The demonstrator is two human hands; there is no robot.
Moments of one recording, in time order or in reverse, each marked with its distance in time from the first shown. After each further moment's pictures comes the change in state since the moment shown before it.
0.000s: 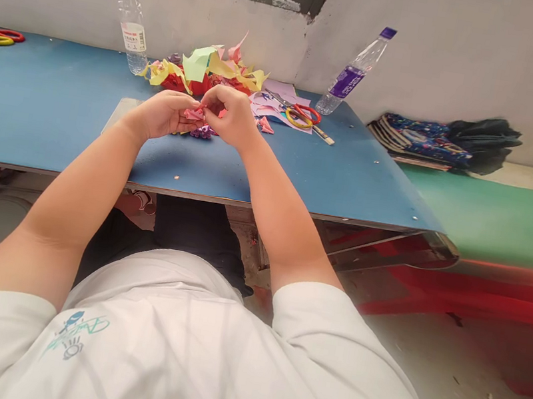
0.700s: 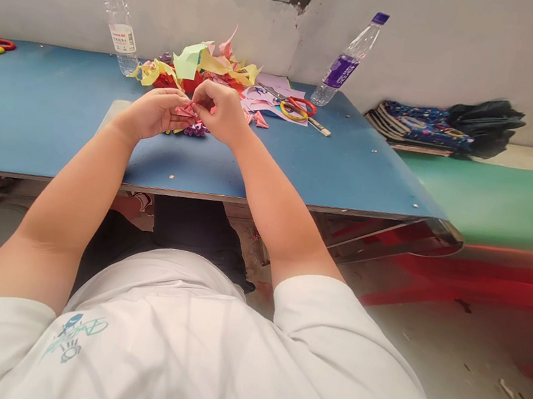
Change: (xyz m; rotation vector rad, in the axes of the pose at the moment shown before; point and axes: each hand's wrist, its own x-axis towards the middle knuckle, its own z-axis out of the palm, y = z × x) left_hand 0.004 0.000 -0.007 0.042 0.043 0.000; right_hand 0.000 -0.017 -0.001 -0.047 -0.021 0.070
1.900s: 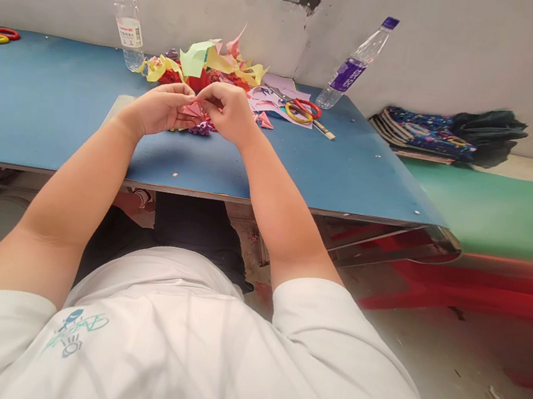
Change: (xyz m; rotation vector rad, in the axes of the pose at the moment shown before) left_hand -0.002 0.004 0.003 -0.054 -0.006 -0.078; right_hand 0.005 0.037 0.005 0.039 -0.003 -0.161
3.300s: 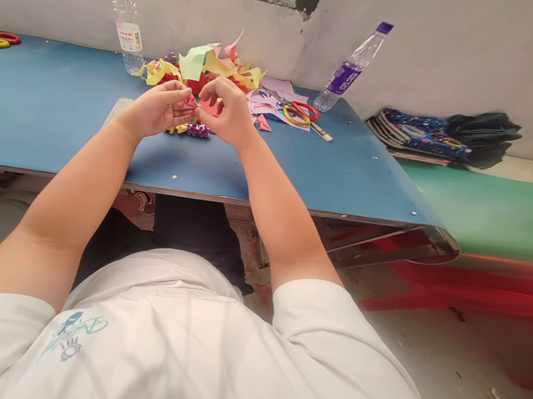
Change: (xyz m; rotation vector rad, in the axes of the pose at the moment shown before) left_hand 0.011 -0.010 -0.009 -0.167 0.050 0.090; right_hand -0.001 -0.005 0.000 -0.031 0.068 -0.012
